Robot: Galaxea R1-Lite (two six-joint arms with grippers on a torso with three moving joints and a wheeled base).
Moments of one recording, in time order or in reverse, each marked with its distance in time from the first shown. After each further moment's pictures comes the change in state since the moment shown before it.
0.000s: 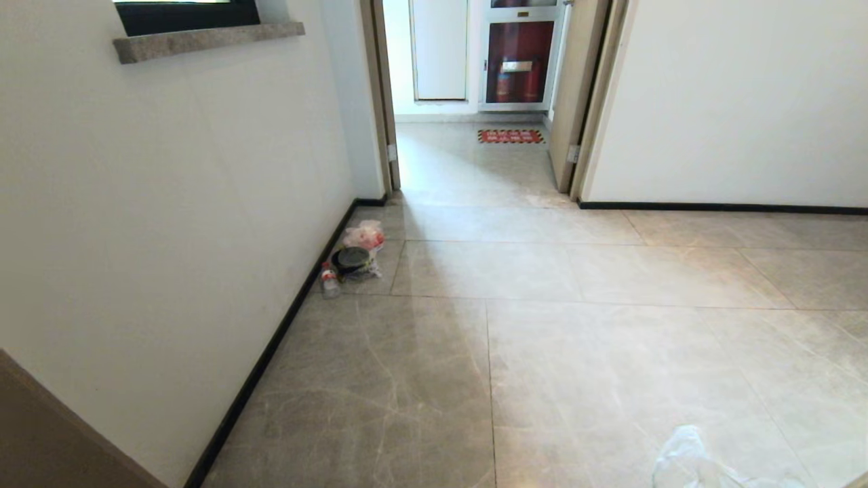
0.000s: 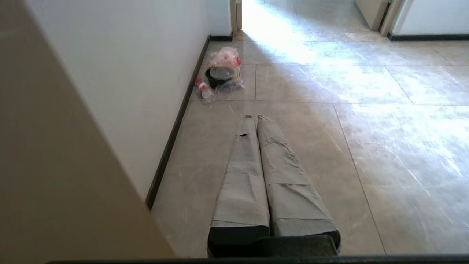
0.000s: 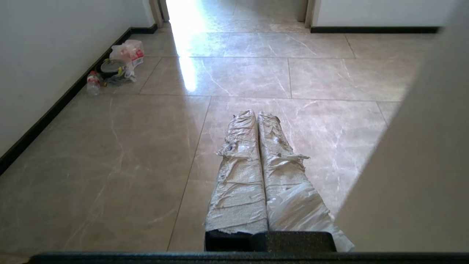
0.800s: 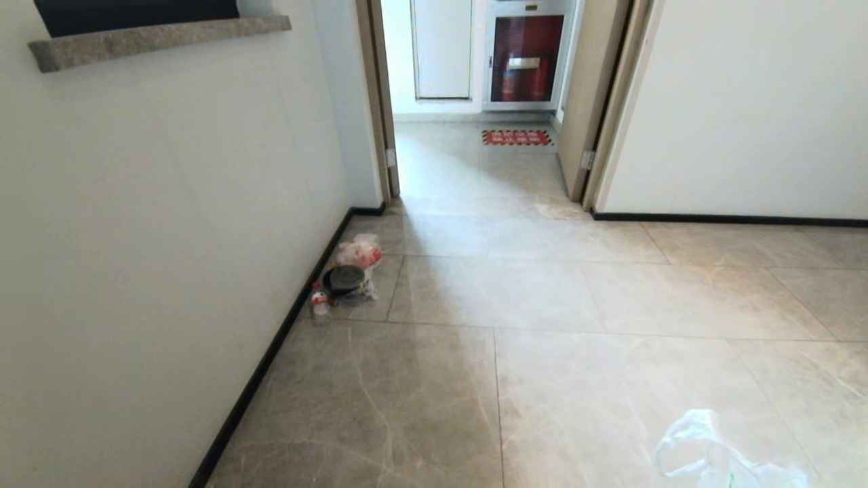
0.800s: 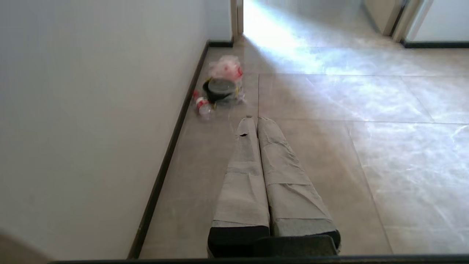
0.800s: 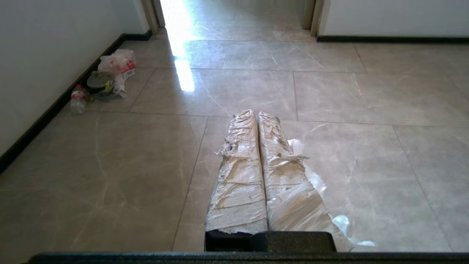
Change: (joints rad) left arm 0.000 0.000 0.000 0.002 0.000 -0.001; right arm -0.001 0.000 0.000 0.000 0.000 -0.003
